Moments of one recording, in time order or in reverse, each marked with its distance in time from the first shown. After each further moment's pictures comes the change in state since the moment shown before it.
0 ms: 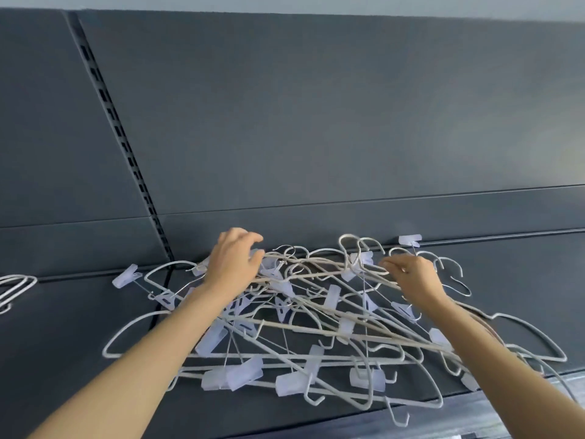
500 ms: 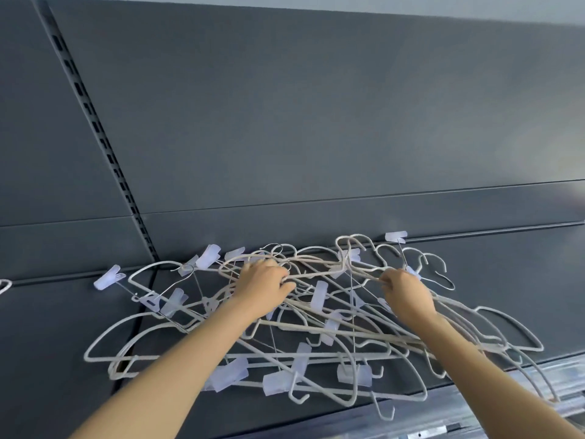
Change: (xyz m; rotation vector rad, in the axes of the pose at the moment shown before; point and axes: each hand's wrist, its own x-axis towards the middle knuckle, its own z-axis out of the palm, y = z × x) left_hand -0.014 0.036 0.047 0.244 -0.358 0.171; right_hand -0.017 0.021 0.010 -0.320 -0.117 0.111
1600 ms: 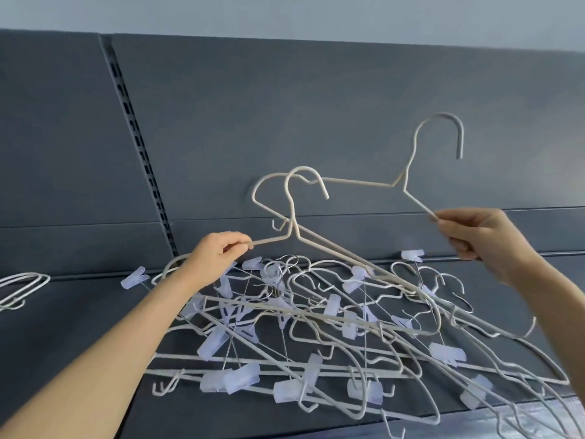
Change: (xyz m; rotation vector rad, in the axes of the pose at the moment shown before) left_hand -0.034 -0.068 -0.083 -0.615 0.270 -0.042; right_hand 0.012 -0.015 -0.141 0.976 0.005 -0.164
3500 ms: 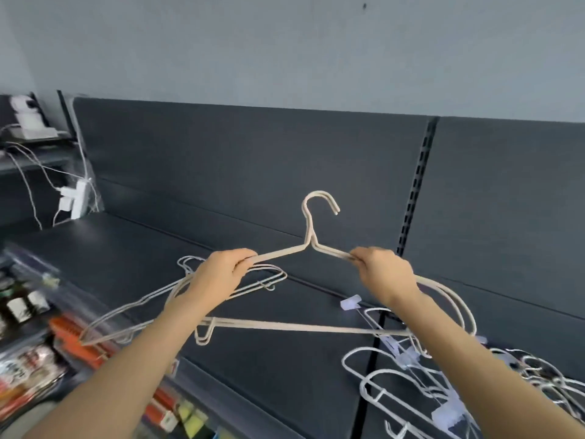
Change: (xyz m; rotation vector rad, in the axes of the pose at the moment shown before) left_hand -0.208 -0.129 -0.255 0.403 0.520 -0.431; right_hand -0.046 -0.112 0.448 -0.863 -0.394 -0.704
